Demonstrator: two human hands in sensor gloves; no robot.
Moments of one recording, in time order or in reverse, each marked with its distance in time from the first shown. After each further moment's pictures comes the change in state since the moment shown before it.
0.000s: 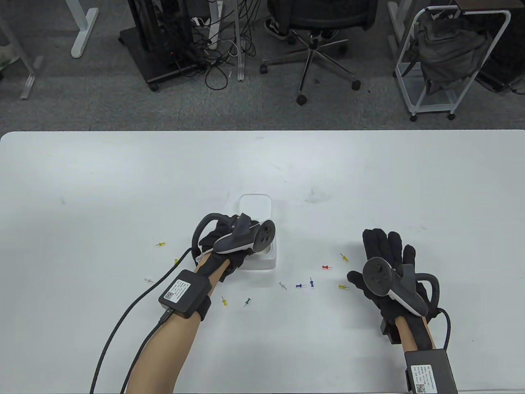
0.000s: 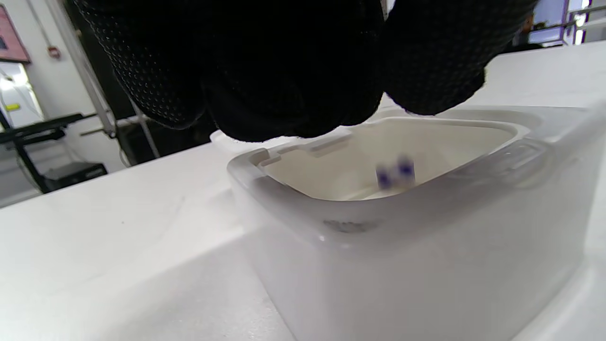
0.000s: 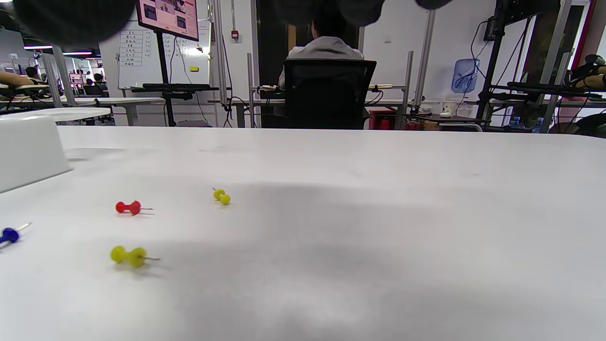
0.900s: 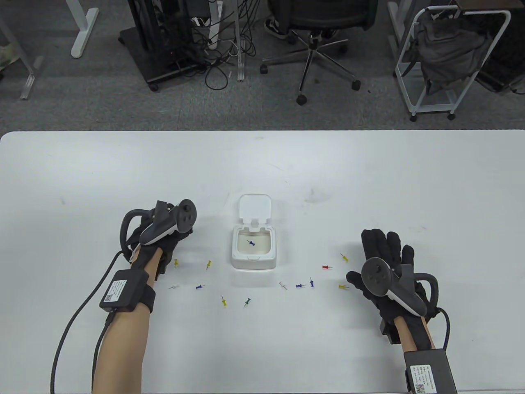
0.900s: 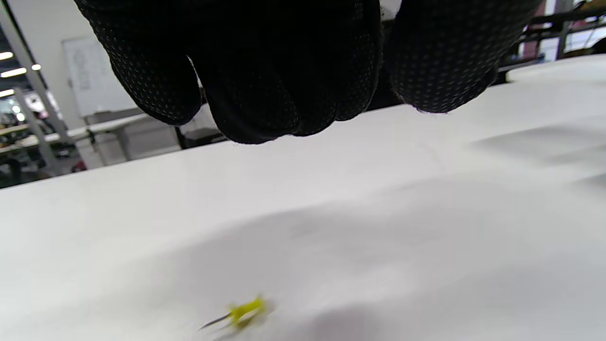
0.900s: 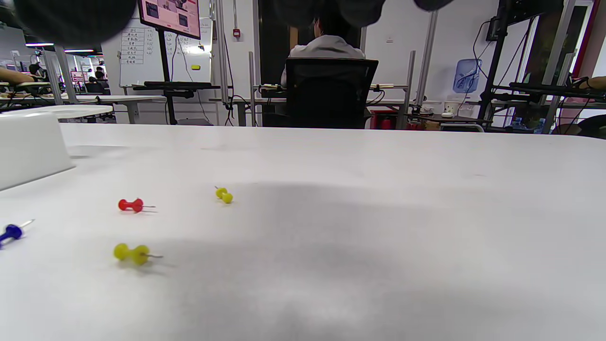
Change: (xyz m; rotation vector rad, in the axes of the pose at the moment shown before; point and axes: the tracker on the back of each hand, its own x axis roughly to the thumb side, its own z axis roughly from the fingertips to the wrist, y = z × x) left_hand -0.155 -0.052 0.047 -0.074 0.359 0.069; right_hand 0.002 0.001 0.000 0.007 -0.002 0.006
